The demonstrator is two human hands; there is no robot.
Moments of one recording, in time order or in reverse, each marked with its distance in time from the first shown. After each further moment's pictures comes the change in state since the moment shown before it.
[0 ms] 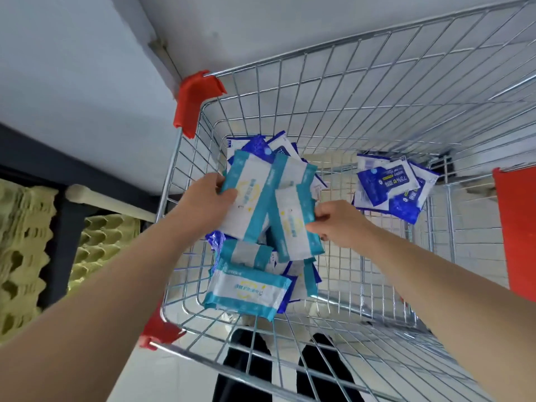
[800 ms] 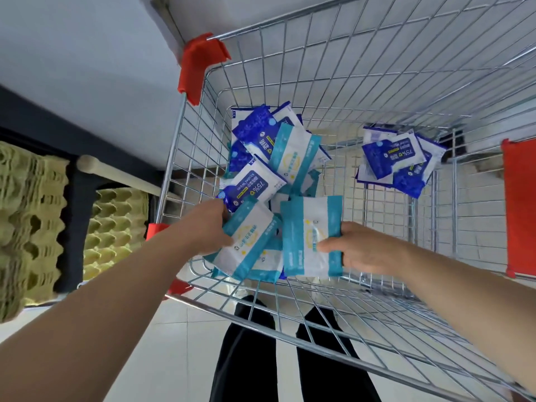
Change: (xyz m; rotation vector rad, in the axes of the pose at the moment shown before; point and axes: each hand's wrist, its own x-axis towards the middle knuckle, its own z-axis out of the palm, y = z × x) left_hand -0.053 -0.038 0.014 0.388 -0.324 -0.059; right_hand -0.047 0.052 0.022 0.410 -0.423 0.203
